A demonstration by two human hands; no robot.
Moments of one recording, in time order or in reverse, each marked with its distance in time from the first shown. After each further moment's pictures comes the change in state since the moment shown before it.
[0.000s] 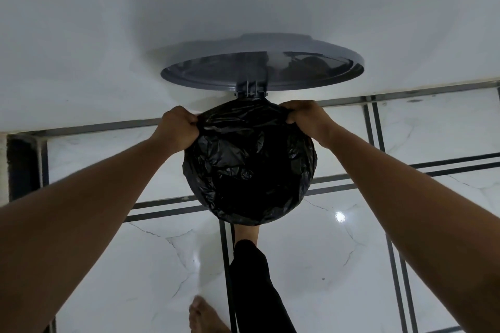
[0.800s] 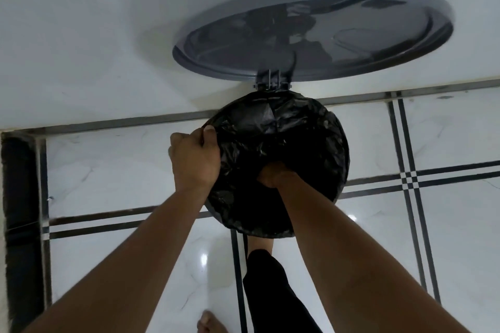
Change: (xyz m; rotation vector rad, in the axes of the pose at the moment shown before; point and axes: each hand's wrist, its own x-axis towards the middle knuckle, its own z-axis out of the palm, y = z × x) left_hand -0.039 -0.016 0.061 -0.404 0.339 -0.144; right_hand 0.050 0.073 0.184 -0.742 -0.416 0.201
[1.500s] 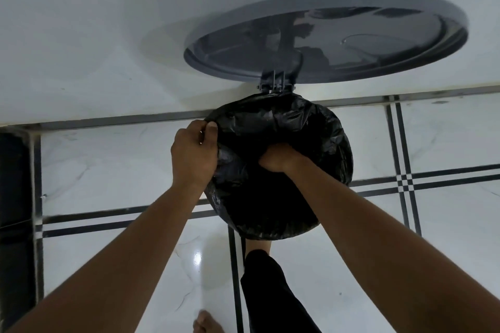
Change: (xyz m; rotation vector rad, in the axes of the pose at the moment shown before) left_hand 0.007 0.002 -0.009 -0.057 0.006 0.074; right_hand -0.054 -0.012 -0.062 -0.028 0.124 -0.087
